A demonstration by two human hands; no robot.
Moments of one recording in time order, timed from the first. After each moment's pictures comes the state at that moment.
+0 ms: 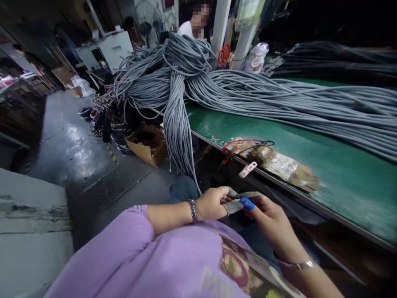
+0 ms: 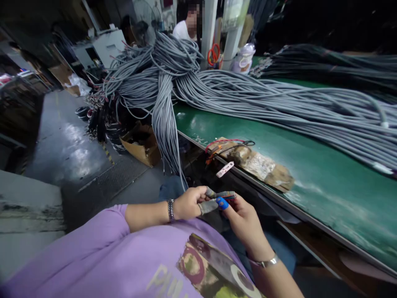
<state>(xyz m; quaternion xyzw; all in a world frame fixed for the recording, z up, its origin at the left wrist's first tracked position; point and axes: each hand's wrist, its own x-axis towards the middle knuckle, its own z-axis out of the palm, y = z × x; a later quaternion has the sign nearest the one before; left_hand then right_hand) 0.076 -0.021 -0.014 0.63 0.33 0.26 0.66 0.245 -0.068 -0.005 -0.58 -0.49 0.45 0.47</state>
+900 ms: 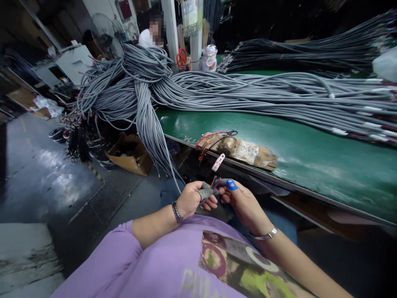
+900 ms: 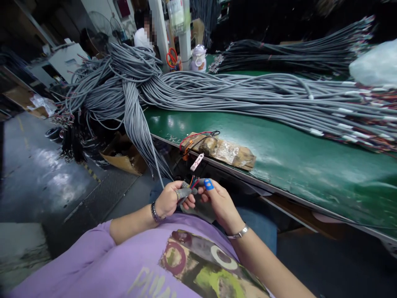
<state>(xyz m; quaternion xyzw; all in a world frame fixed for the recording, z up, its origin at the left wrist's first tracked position) 0.080 -0.015 -0.003 0.45 0.41 0.24 0.76 0.234 -0.063 -0.017 -0.53 -0.36 0.52 0.57</state>
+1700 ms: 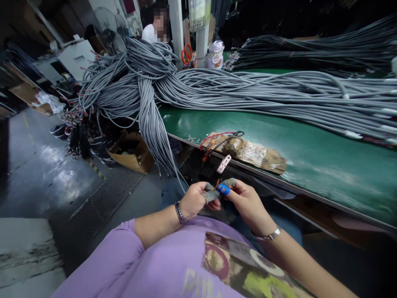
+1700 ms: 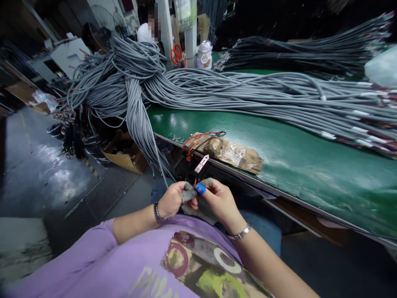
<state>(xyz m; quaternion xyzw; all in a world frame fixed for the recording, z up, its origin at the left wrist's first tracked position) 0.082 -0.012 -0.008 0.45 0.39 0.25 0.76 0.231 -0.053 -0.005 -0.57 -0.44 0.46 0.52</state>
